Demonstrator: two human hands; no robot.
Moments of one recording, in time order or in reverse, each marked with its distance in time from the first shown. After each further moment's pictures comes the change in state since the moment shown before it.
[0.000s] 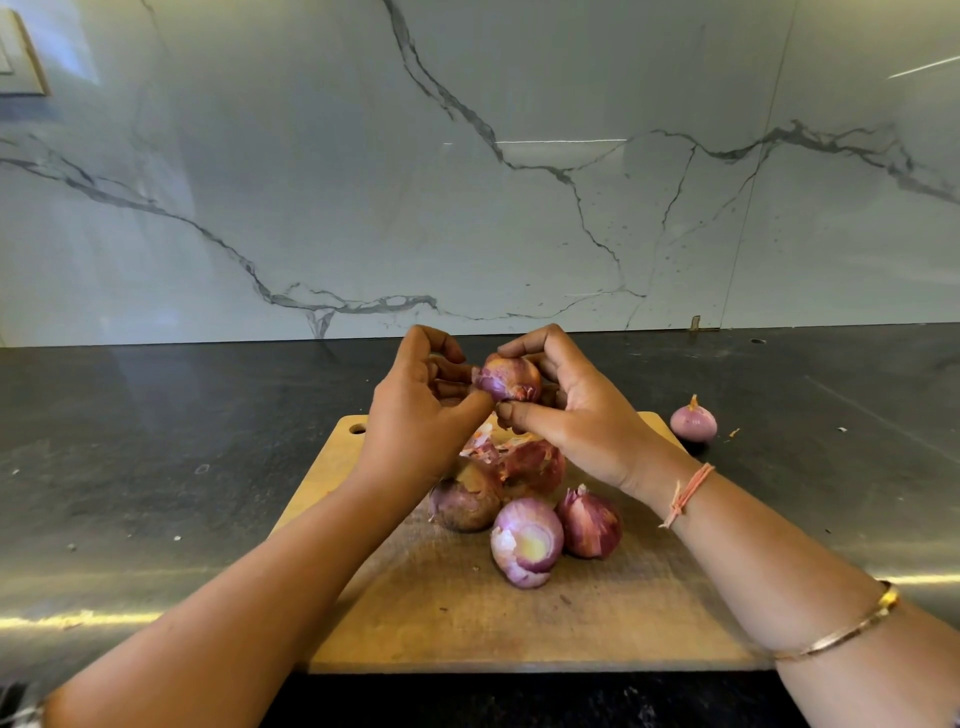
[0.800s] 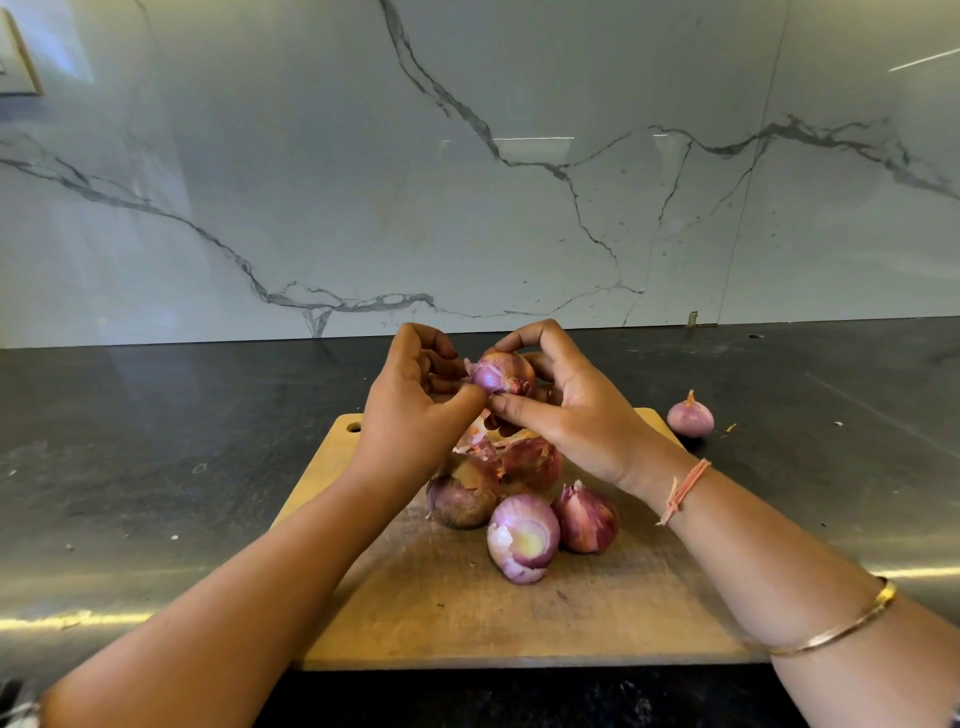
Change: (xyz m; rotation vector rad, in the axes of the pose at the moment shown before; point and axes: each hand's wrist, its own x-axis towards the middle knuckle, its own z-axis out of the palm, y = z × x) left_hand -0.001 0.000 0.001 -0.091 -0.012 -0.007; right_hand -0.001 -0.001 0.000 -0.021 0.003 0.014
